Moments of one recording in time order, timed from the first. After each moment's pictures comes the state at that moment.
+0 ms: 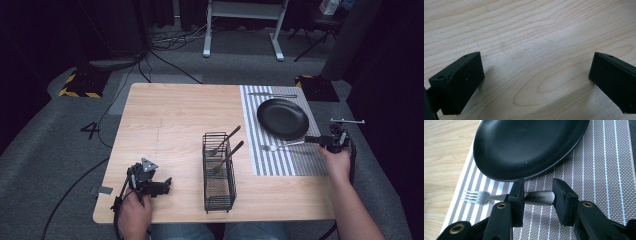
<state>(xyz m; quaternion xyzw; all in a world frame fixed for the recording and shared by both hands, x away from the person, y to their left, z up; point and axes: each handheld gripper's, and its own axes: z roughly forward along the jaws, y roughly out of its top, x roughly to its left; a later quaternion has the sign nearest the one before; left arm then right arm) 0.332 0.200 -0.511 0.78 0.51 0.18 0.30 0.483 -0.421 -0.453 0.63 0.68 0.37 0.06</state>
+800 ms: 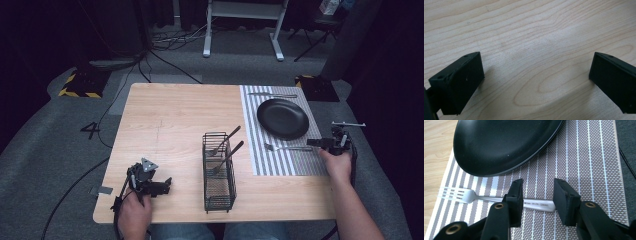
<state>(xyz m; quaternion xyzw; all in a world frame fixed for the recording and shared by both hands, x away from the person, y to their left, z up) 0.332 0.200 -0.511 0.78 0.52 0.18 0.30 0.485 -0.434 -0.467 0.65 0.67 0.35 0.05</state>
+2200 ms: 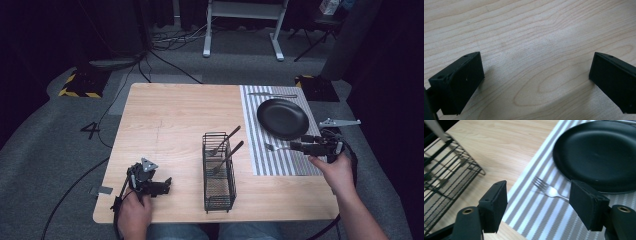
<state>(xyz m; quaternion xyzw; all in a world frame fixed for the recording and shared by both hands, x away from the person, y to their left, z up) 0.332 0.200 -0.511 0.78 0.51 0.18 0.30 0.412 -0.339 -0.378 0.45 0.79 0.41 0.10</state>
